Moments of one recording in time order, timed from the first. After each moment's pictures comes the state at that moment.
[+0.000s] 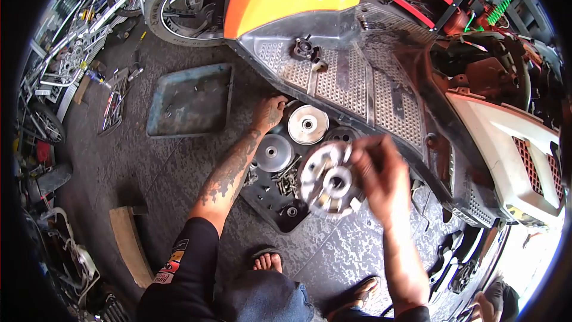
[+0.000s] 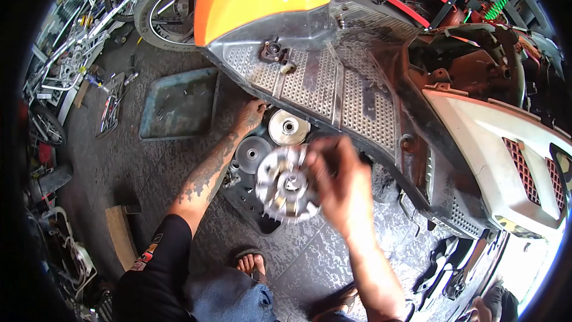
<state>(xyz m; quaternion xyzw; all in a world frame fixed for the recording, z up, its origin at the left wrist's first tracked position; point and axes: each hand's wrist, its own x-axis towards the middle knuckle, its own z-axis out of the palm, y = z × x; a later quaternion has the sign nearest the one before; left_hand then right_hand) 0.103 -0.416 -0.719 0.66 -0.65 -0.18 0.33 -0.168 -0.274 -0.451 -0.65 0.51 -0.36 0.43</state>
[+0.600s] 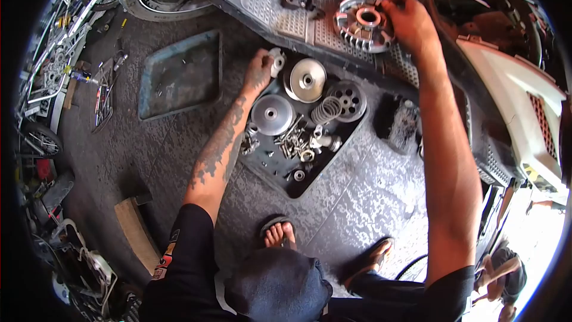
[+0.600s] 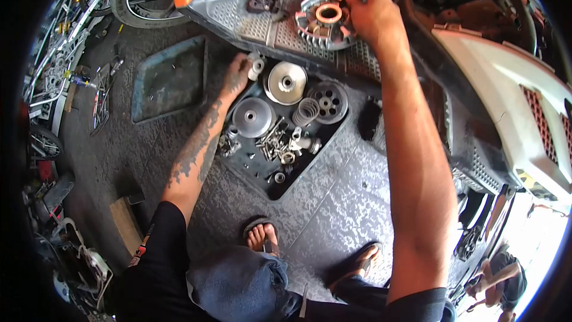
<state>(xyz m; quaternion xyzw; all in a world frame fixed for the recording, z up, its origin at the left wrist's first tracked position) 0.116 -0.408 -0.722 0.61 -0.57 -0.27 0.48 -0.183 -0.460 -0.464 -0.71 0.60 -0.32 0.16</state>
